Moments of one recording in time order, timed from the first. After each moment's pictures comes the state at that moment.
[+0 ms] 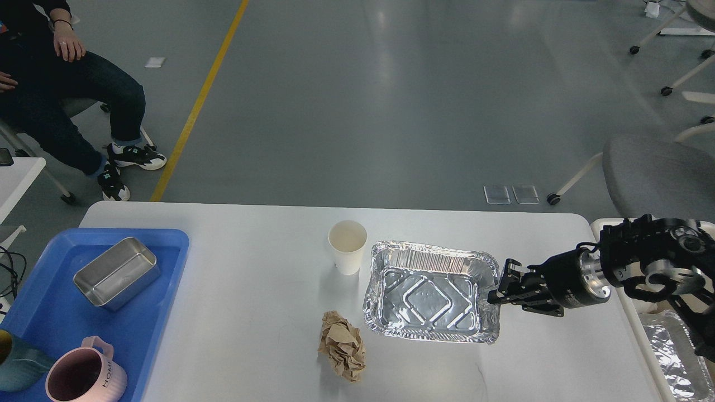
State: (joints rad) left arm -0.77 1.40 -0.58 -1.23 1.01 -0.77 -0.31; right arm 0.45 -0.62 1.00 1.46 -0.66 0.83 -0.79
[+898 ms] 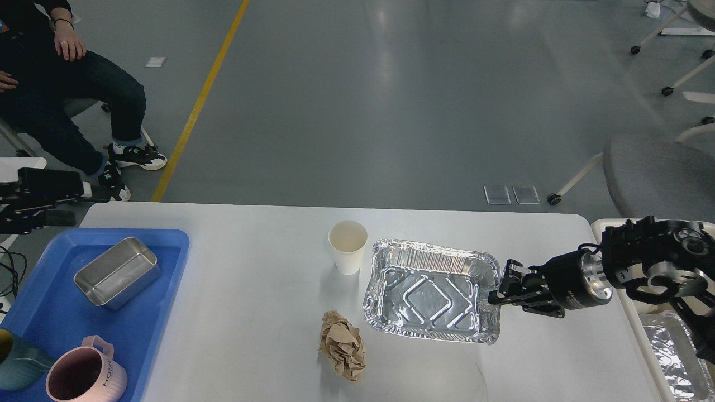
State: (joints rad) left arm -0.82 1.08 -0.57 -1.23 1.04 -0.90 -0.15; right arm 0.43 -0.62 1.02 1.47 -0.66 0.83 -0.79
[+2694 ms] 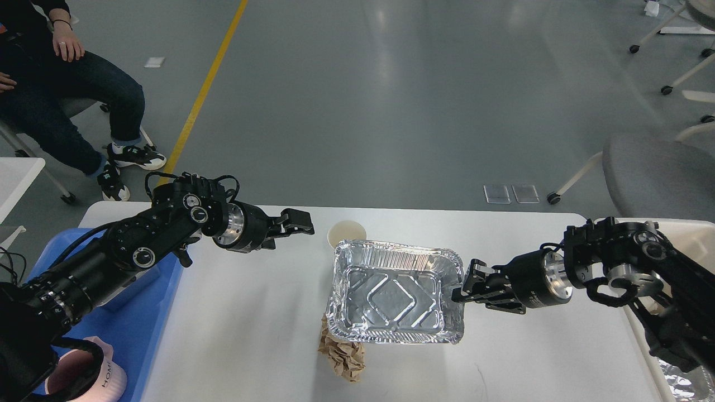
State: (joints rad) left arm -0.90 0.18 -0.55 -0.78 1.18 -0.66 0.27; right arm 0.44 -0.46 1.05 1.49 -0.76 0.84 -0.79
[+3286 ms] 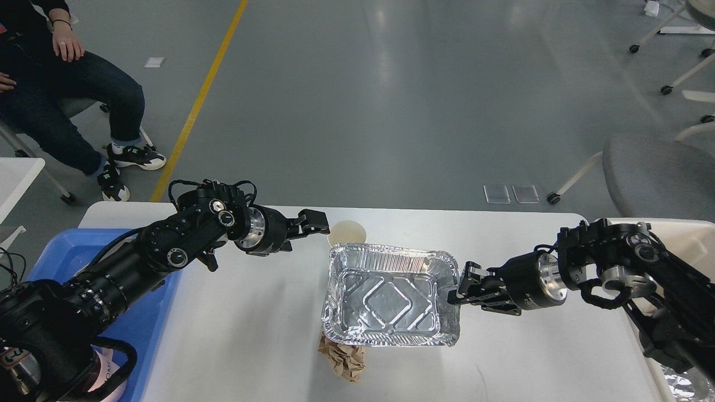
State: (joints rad) left arm -0.92 0.05 -0.55 -0.64 1.17 -0.60 0.26; right arm 0.43 -0.46 1.06 1.50 -0.77 0.85 -0.79
